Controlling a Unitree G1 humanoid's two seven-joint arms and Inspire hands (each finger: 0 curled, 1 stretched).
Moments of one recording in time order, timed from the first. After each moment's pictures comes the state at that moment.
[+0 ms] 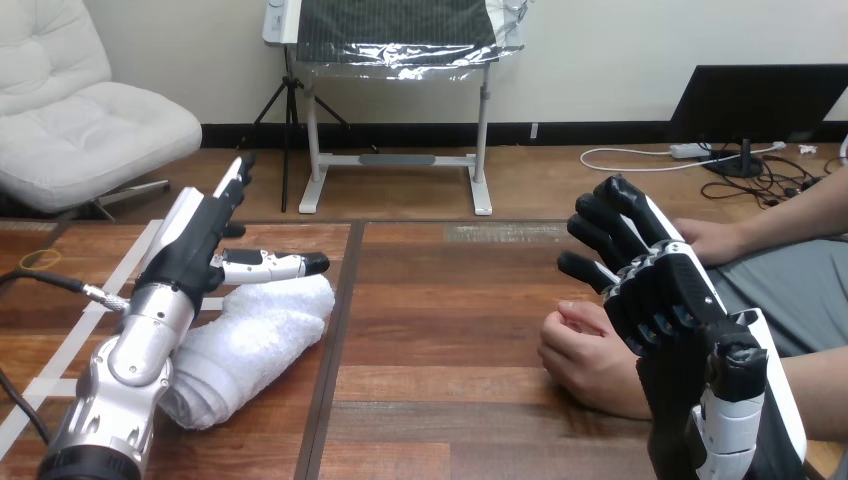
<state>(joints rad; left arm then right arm) -0.52 0.39 0.01 0.83 0.30 -0.24 -0.08 0.50 -0.11 0.11 -0.37 0.22 -0.58 0.26</state>
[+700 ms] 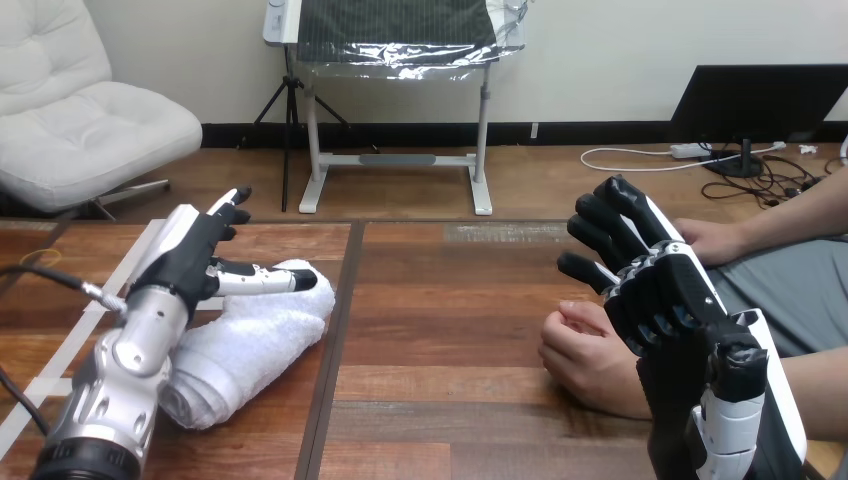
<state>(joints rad) -0.51 0.41 -0.04 0.71 0.37 0.01 -0.10 0.51 -0.11 0.11 -0.37 0.22 -0.58 0.26</state>
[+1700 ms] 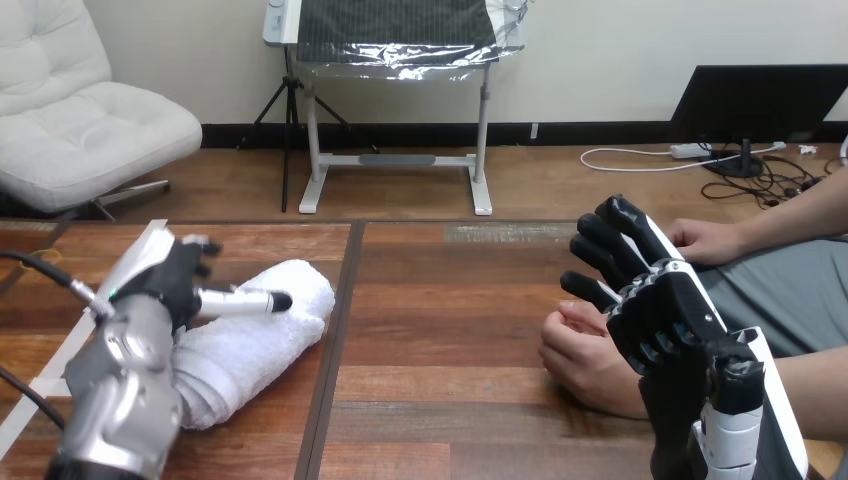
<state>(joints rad) -0.38 0.41 -0.13 0.25 0.65 0.62 -0.29 0.55 -0.12 0.11 -0.37 0.22 -0.58 0.26</state>
